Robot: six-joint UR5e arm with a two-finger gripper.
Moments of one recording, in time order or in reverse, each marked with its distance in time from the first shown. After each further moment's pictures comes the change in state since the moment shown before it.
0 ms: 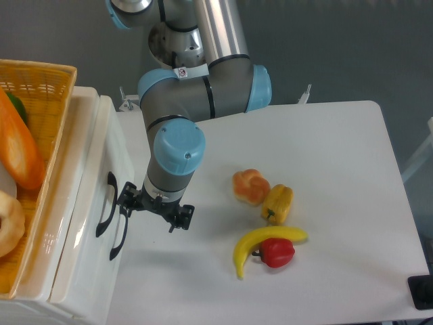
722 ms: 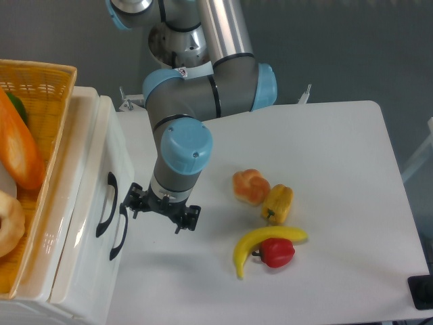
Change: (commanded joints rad) arm 0.063 0.000 0.028 0.000 0.002 0.015
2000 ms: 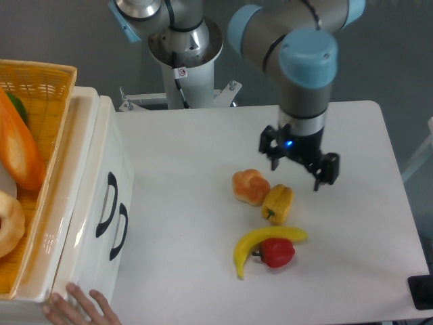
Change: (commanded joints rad) arm 0.377 0.184 0.017 -0.009 0.288 0.851
